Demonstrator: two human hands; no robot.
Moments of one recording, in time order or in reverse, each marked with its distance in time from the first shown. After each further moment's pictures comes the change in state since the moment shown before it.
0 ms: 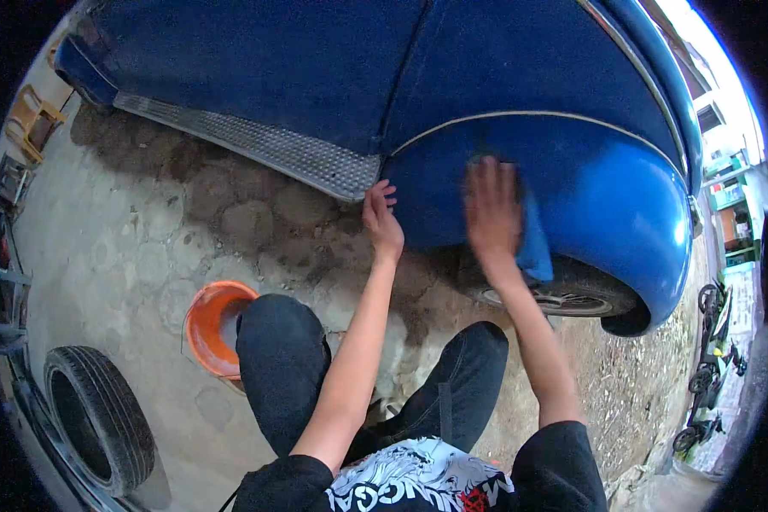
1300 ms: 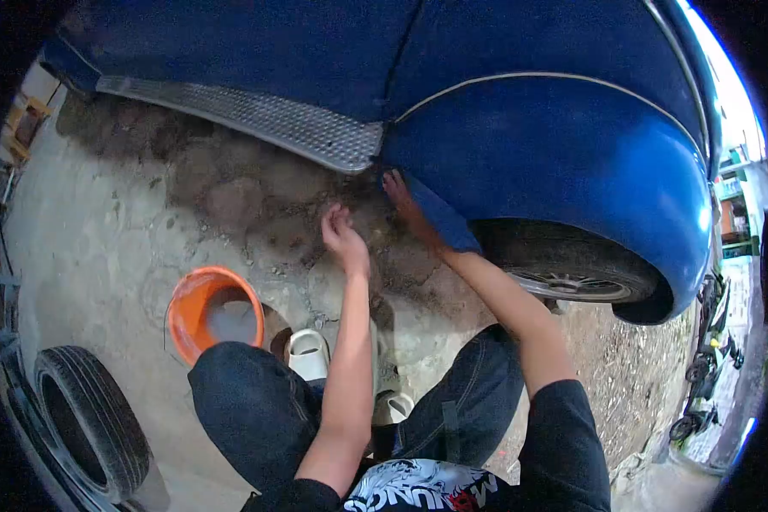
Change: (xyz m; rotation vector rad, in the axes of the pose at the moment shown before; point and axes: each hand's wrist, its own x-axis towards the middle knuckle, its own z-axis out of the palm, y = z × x) left_hand -0.020 -0.083 -0.105 -0.055 0.370 -0.101; right_hand -0.041 -0.117 0.142 -0.711 -0.128 -0.727
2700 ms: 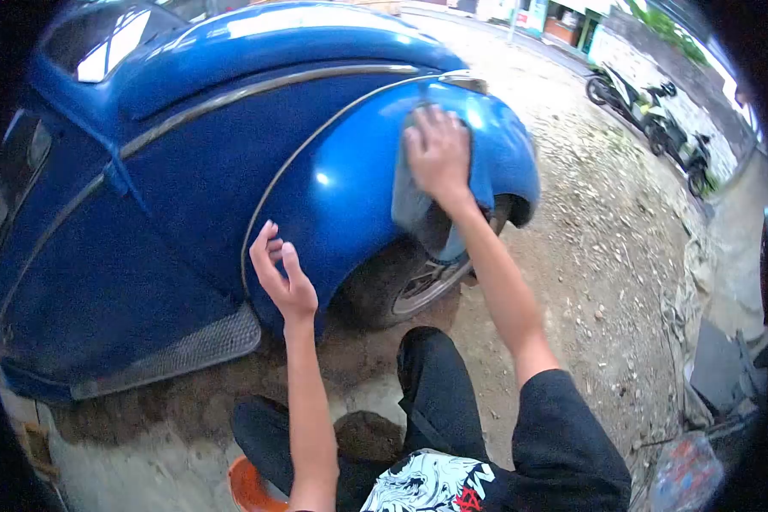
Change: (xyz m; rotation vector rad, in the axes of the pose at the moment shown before) left_hand -0.162 0.217 0.214 0.107 -0.991 0.840; right_hand -0.304 0.352 0.021 0.656 0.139 1.674
